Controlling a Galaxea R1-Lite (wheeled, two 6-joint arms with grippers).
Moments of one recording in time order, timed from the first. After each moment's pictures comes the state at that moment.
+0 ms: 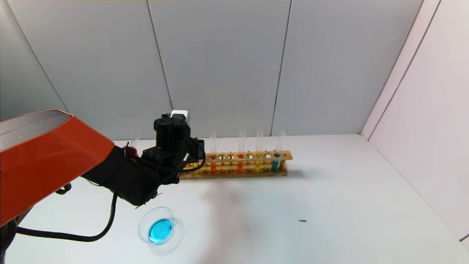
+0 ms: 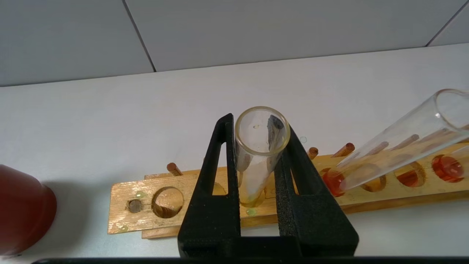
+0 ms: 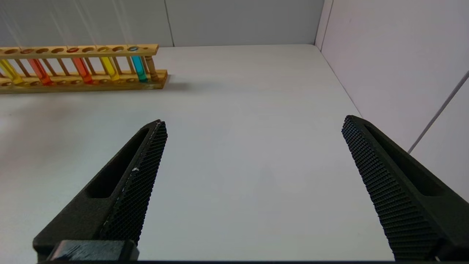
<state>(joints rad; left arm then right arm) -0.48 2.08 -0.98 -0.85 0.38 -0.12 0.00 0.00 0.00 -0.01 0.00 0.02</state>
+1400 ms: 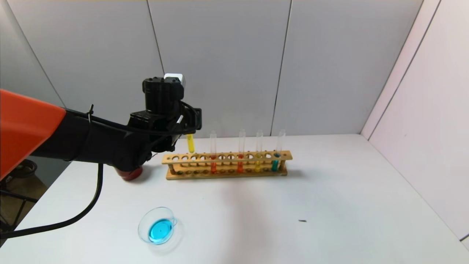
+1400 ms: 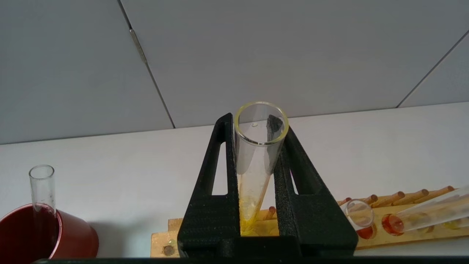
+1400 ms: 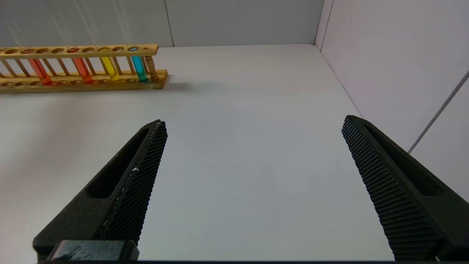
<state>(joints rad) -0.48 1.96 -1.22 -0.57 0.40 -0.08 0.00 0.00 0.00 -0.01 0.00 0.02</state>
